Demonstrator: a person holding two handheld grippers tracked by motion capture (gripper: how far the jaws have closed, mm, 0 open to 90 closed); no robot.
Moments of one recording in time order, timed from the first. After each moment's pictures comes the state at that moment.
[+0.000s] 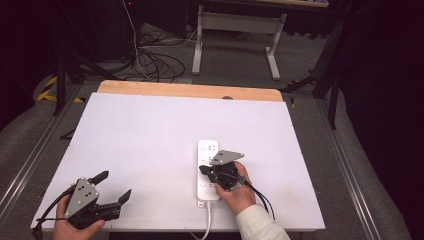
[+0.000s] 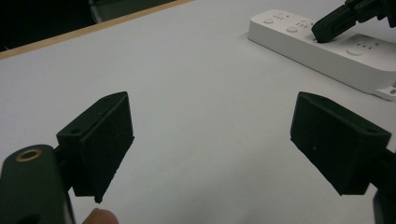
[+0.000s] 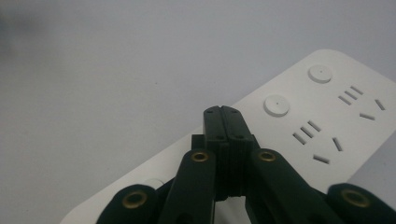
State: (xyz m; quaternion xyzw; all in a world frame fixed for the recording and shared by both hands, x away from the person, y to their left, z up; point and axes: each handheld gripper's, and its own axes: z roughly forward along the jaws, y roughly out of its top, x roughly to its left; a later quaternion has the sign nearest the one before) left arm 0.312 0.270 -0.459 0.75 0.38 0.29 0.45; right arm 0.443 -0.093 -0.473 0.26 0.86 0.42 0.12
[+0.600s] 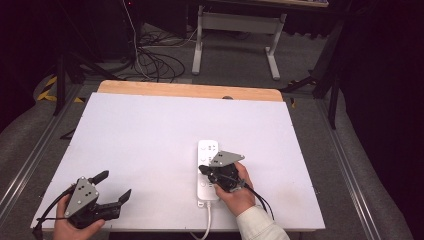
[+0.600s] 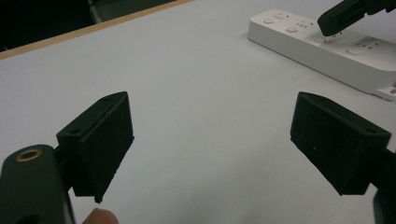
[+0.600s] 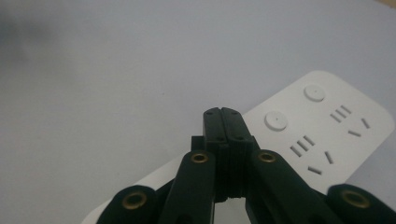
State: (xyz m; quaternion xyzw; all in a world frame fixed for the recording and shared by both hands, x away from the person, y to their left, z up) left arm 0.313 0.271 -0.458 0.75 0.38 0.29 0.45; right arm 0.434 -0.092 -0.462 0.24 0.86 0.43 0.15
